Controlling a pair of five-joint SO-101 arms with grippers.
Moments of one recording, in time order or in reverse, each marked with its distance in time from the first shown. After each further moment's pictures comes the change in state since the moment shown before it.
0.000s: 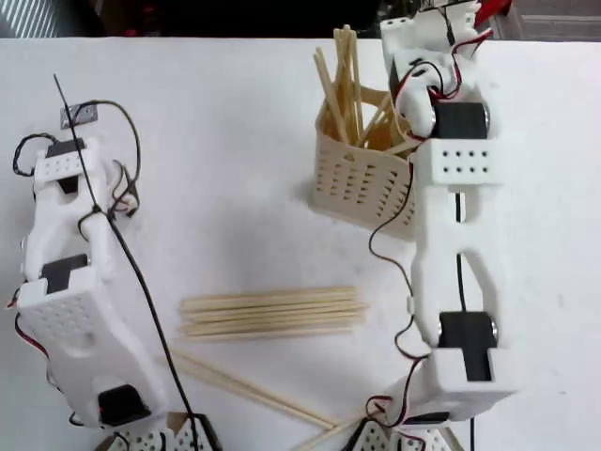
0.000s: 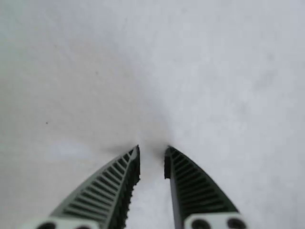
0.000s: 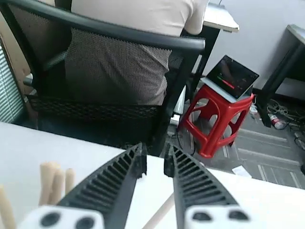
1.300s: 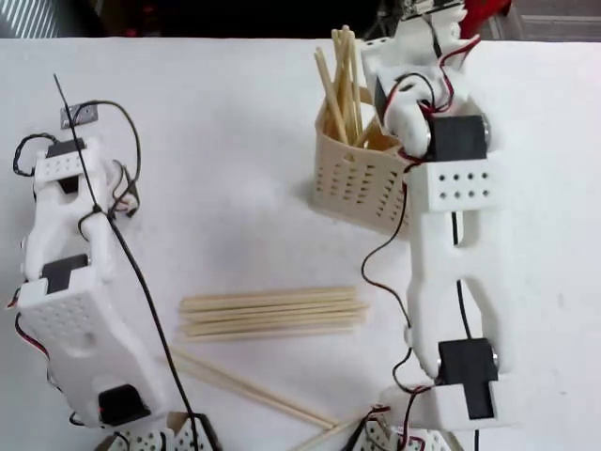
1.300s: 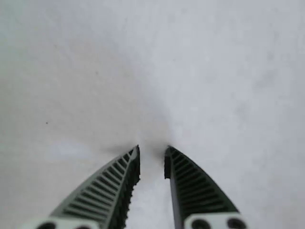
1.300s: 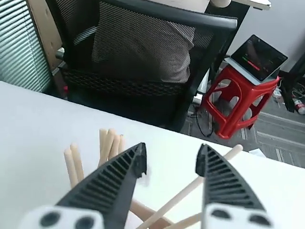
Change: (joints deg) left arm 0.0 0.0 0.0 0.0 0.0; right arm -4.2 -9.4 0.0 16.2 -1.8
